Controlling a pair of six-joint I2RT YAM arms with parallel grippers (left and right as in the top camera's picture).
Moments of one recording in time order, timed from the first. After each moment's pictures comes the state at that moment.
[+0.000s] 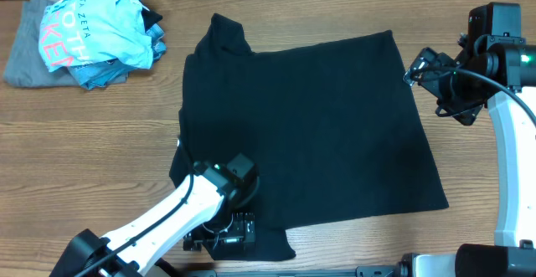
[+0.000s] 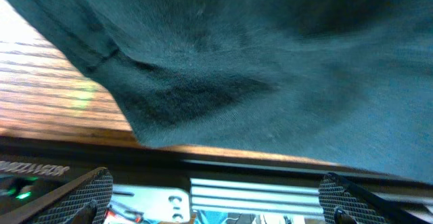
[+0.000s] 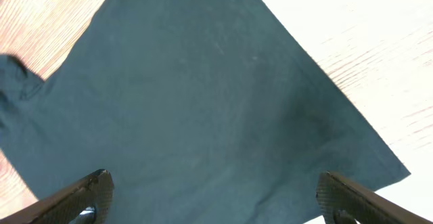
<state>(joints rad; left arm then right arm) -0.68 1.43 0.72 -1.16 0.21 -0.76 -0.09 1.56 1.69 -1.35 -0.10 0.54</state>
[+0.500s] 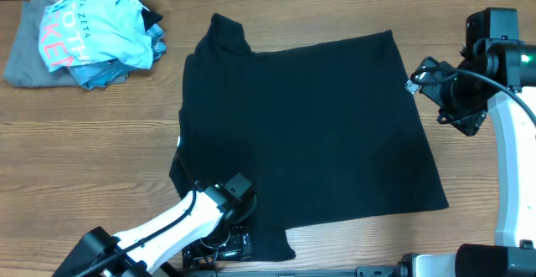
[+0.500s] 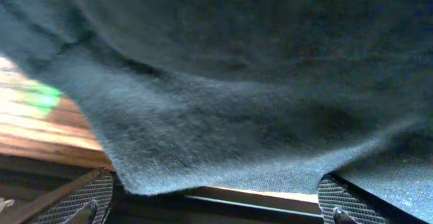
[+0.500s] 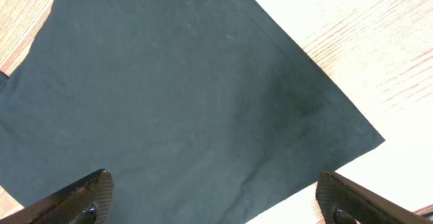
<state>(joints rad) -0.72 1.42 0.56 -0.99 0.24 -0.89 -0.09 1.56 1.69 -1.44 -0.06 0.57</state>
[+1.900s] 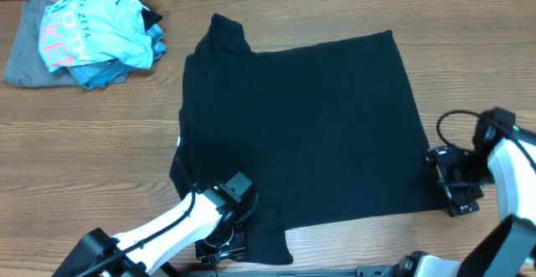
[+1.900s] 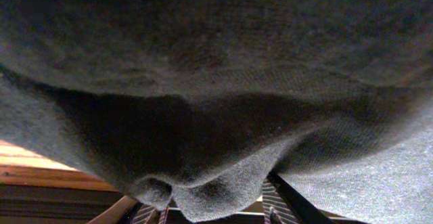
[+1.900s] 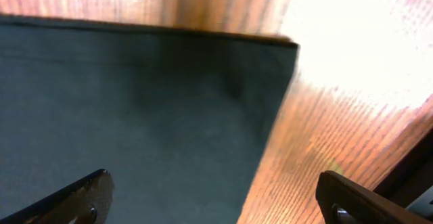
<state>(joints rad) -0.72 1.42 0.55 -0.93 0.28 -0.88 -0.46 1.47 0.93 -1.14 -0.08 0.87</state>
